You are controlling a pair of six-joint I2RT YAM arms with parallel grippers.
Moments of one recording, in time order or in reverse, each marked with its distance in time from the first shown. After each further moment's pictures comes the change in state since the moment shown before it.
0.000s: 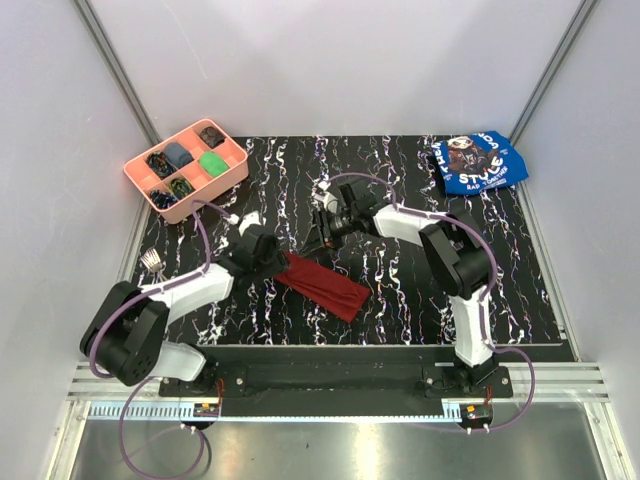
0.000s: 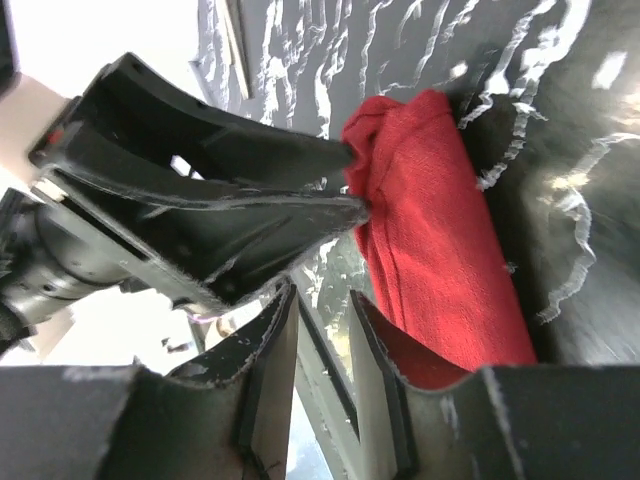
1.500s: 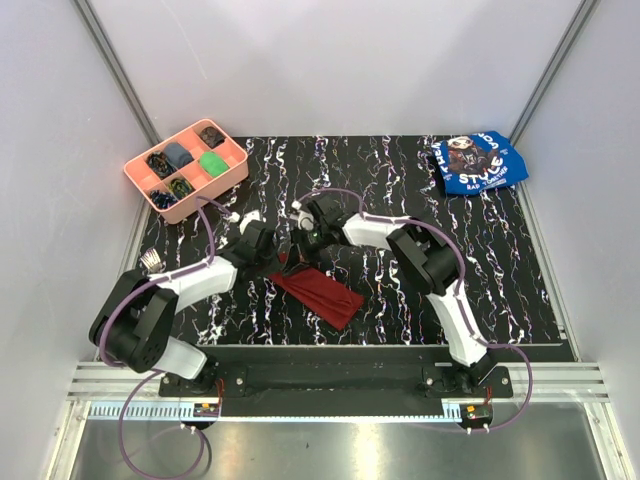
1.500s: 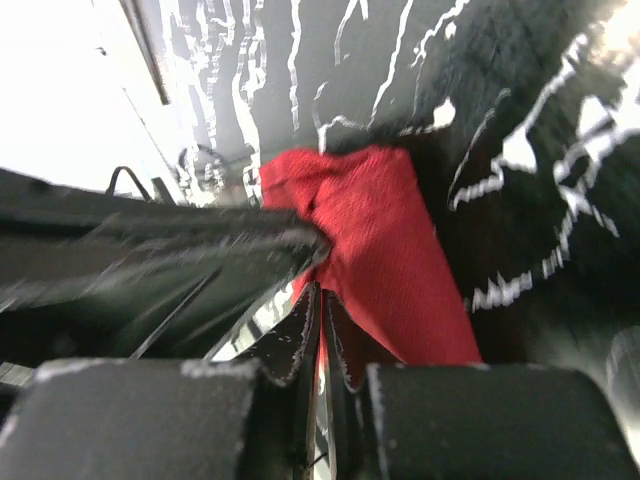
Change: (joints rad) left arm 0.028 0.077 0.052 -0.041 0.007 0.021; right arm 0.144 0.196 0.174 -0.090 0.135 0.009
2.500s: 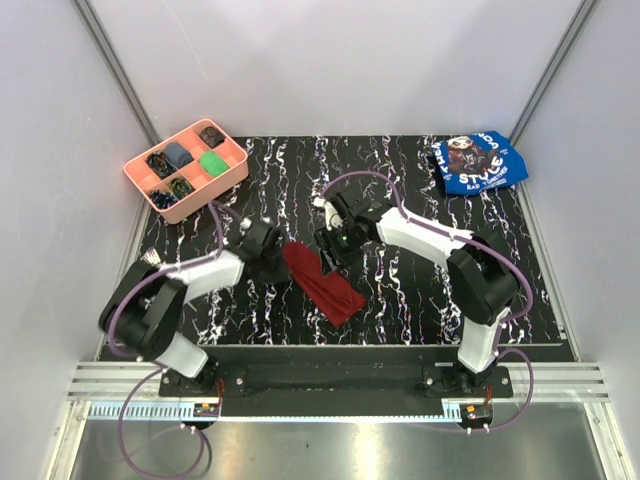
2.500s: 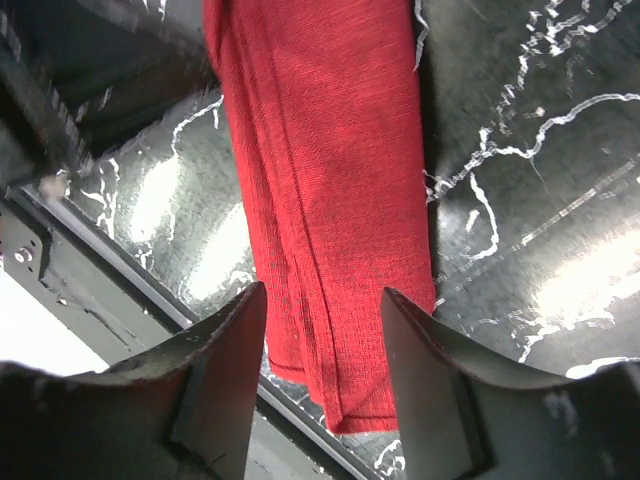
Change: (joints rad) left arm -0.014 0.042 0.021 -0.103 0.175 -0.035; right arm -0.021 -0.432 -0.177 -0.454 0.420 -0.419
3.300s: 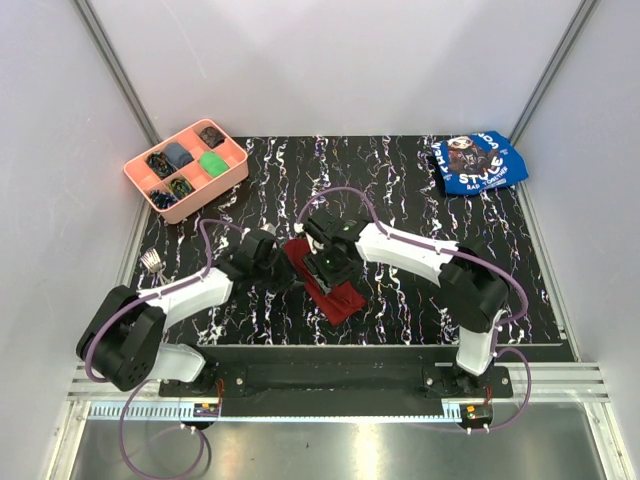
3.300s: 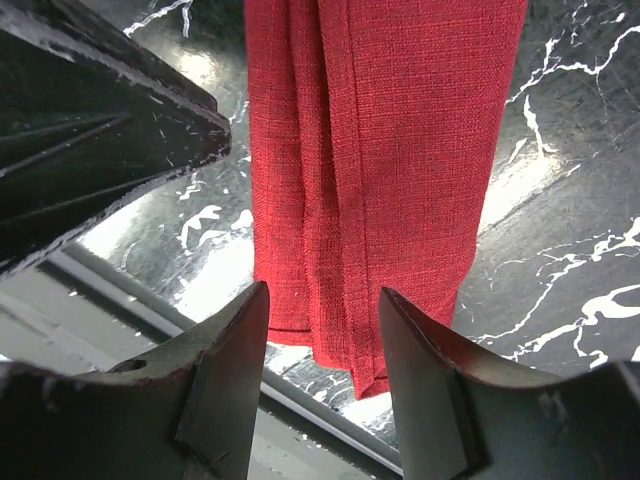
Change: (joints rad) left arm -0.042 -0.152 -0.092 0.115 0.201 -0.163; right arm 0.182 0.003 0.037 -0.154 0.253 -0.006
